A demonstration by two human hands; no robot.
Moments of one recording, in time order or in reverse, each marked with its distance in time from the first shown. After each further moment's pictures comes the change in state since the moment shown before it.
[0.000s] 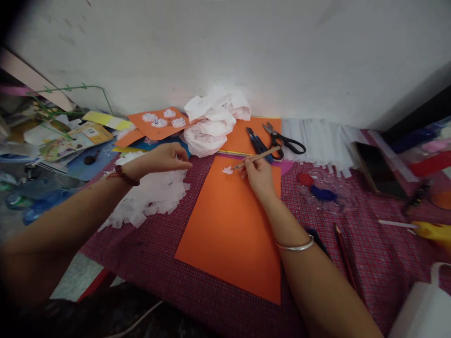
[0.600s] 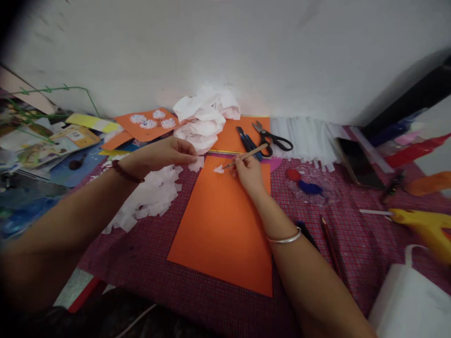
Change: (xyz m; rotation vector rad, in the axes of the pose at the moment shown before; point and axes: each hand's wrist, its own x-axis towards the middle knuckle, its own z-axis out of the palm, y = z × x) left_hand 0.018 0.049 -0.005 -0.352 -0.147 0.006; right_hand 0.002 0.002 0.000 -0.017 0.006 0.004
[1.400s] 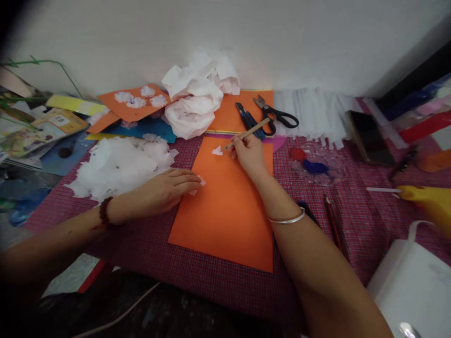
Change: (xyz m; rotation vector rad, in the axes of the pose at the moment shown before) left_hand -0.084 -0.017 0.071 0.553 -0.102 0.583; right_hand -0.001 -0.001 0.001 0.000 -0.001 -0.011
